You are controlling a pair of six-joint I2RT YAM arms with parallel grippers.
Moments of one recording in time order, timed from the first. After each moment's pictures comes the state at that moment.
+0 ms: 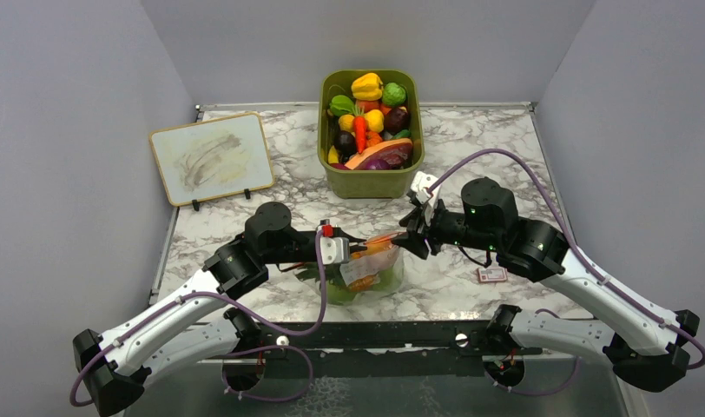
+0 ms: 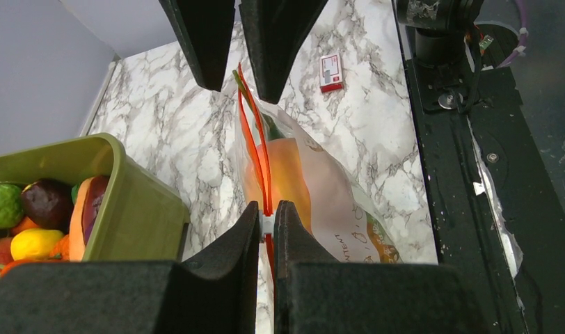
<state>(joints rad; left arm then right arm) -0.86 0.80 0.74 -0.15 0.59 0.48 0.93 0.93 1.11 -0.57 -0.20 -0.12</state>
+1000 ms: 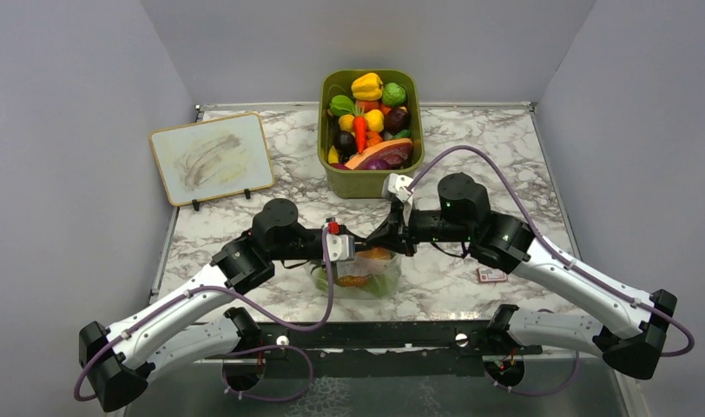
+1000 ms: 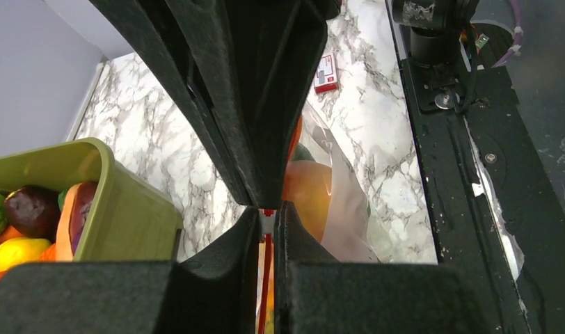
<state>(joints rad) -0.86 0.85 0.74 -0.11 0.61 0.48 0.93 1.05 1.05 -0.35 -0.46 -0.06</state>
